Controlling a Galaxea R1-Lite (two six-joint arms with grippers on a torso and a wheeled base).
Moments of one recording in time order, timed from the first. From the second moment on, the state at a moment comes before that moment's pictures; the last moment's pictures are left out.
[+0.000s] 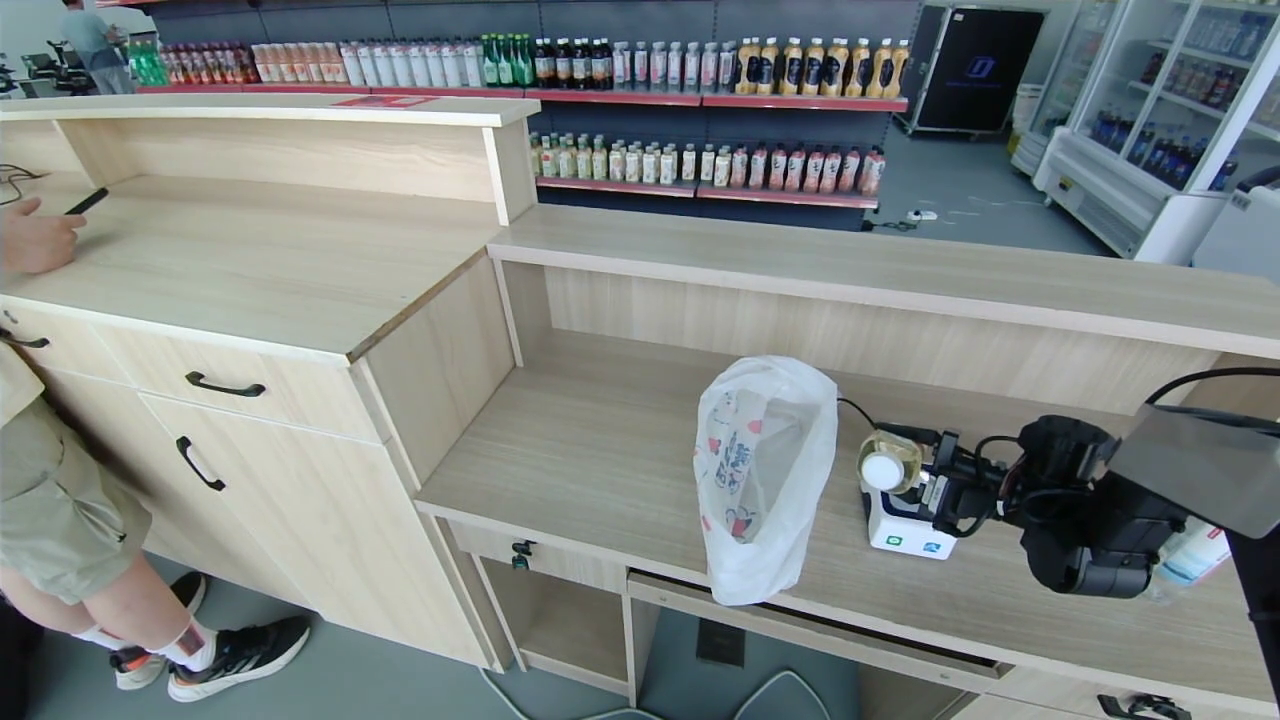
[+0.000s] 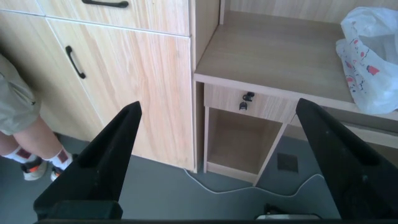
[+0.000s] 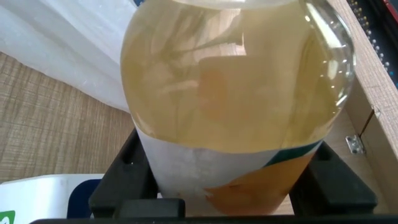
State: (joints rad) left arm 0.00 0.00 0.00 0.00 0.00 0.00; right arm -0.14 2.54 -1.04 -1.42 1.02 -1.30
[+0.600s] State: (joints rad) left arm 0.00 0.00 0.00 0.00 0.00 0.00; right arm -0.16 2.38 -1.01 -1.35 1.02 -1.02
